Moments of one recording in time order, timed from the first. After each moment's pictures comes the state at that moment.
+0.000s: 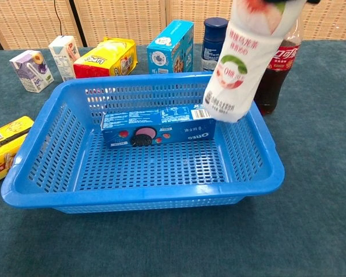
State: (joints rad) left arm -0.13 -0.90 -0.01 -1.62 1.53 1.44 -0.40; right arm 0.61 -1.15 0.22 -1.95 -1.50 1.17 0.52
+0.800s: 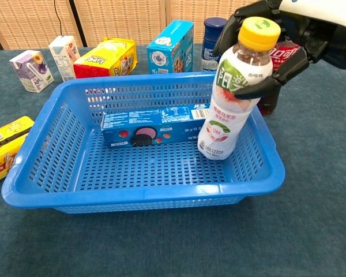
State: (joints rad) left arm -0.13 -0.89 -0.01 -1.63 1.54 1.42 -0.40; right arm 0.63 -1.37 0.13 -1.71 -1.56 1.18 0.38
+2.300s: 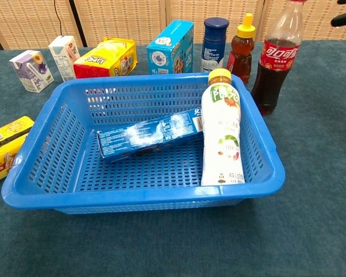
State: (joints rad) left arm -0.12 -0.88 0.00 -1.70 1.58 1.44 -0.35; right arm 0.70 -1.20 0.19 -1.19 -1.46 0.91 1.11
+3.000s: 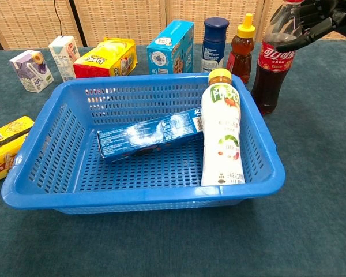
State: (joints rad) left arm -0.13 -0.88 0.01 -1.69 1.57 1.42 -0.38; right arm 0.74 -1.42 0.24 -1.14 -1.38 0.95 0.90
